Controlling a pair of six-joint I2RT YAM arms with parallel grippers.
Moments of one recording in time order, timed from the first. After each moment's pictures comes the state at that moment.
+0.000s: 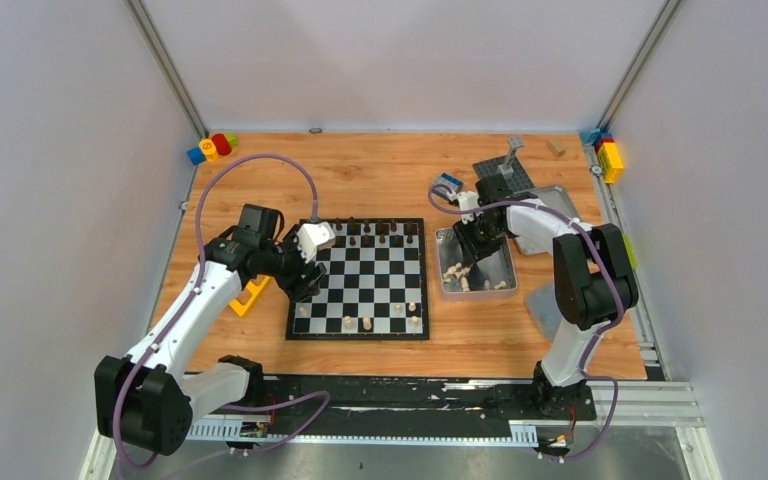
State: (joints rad) left arm -0.27 1.10 0.85 -0.77 0.49 0.64; right arm 0.27 1.80 1.16 -0.61 -0.26 -0.26
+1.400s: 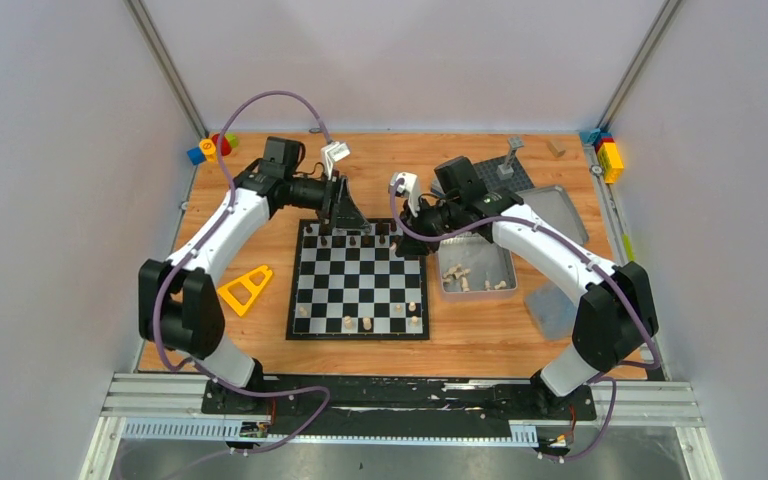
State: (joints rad) left arm -0.27 1.53 1.28 -0.56 1.06 0.05; right arm 0.57 1.58 1.31 -0.58 -0.70 -0.33
